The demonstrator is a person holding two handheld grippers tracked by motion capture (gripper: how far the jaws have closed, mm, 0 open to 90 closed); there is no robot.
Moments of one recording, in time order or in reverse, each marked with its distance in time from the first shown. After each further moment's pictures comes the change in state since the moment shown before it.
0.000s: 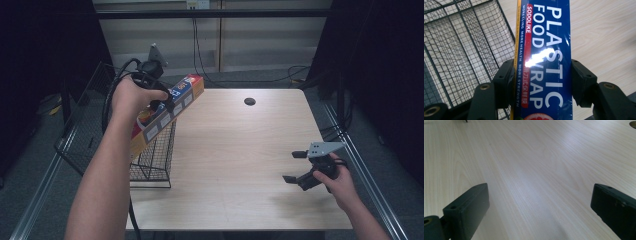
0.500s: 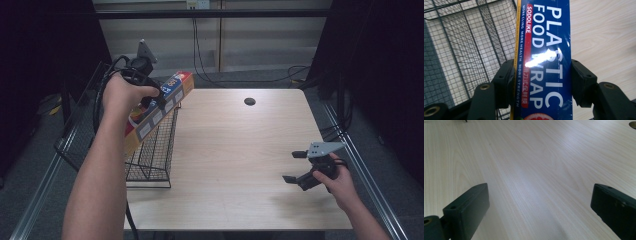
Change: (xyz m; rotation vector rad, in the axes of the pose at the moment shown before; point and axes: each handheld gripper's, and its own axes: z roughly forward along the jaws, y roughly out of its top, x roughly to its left) left arm 0.016 -0.004 -0.013 -0.012 0.033 -0.062; right arm 0.000 0.000 0.000 0.002 -0.004 -0.002
